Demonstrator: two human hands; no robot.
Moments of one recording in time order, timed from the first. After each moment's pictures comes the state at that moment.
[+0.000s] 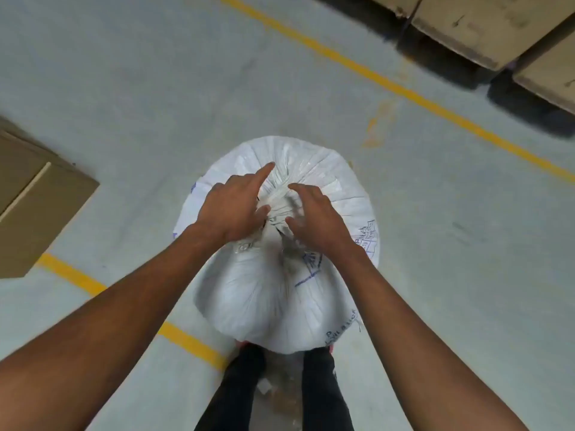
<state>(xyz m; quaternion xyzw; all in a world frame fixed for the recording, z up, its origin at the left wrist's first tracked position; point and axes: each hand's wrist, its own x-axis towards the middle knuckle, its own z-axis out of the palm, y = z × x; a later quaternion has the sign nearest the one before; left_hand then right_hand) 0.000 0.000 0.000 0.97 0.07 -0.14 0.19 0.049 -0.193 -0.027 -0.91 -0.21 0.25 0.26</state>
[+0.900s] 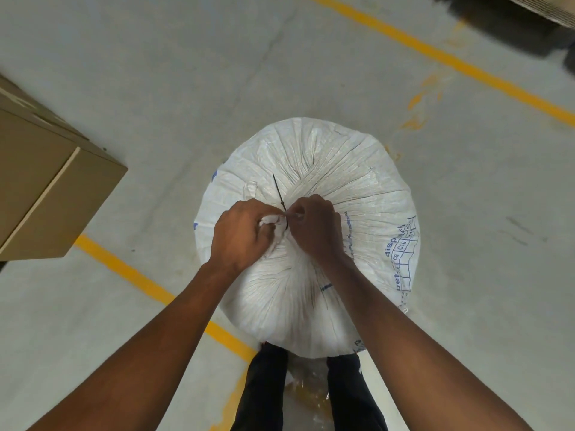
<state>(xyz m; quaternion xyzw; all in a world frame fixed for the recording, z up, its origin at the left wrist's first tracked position) -0.056 0.002 -0.061 0.94 0.14 -0.02 0.31 0.025 -0.139 -0.086 -0.93 -0.13 0.21 0.29</state>
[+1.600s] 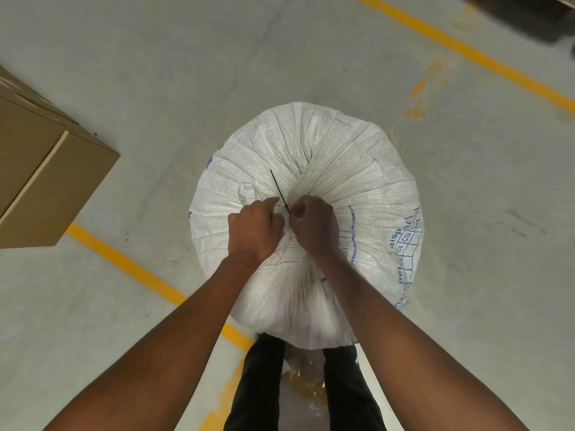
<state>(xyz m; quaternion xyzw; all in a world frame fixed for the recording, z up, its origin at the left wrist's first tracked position) -0.053 -0.025 -0.106 0.91 0.27 -0.13 0.30 0.012 -0.140 -0.120 -0.91 -0.05 0.25 0.32</state>
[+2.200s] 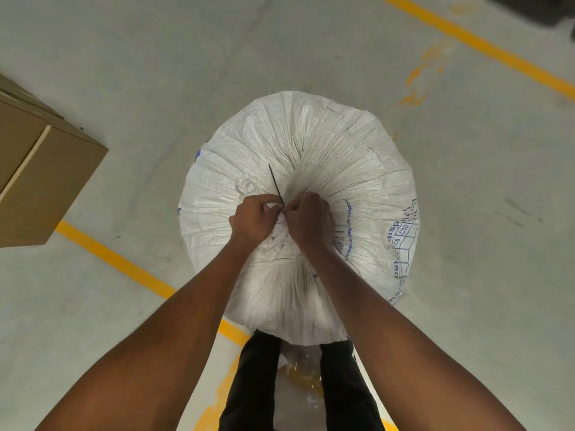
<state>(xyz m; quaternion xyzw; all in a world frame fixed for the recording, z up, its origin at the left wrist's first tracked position) -0.036 -0.030 -0.149 0.80 0.36 -0.17 0.45 0.011 -0.146 -0.136 -0.92 0.02 0.25 0.31</state>
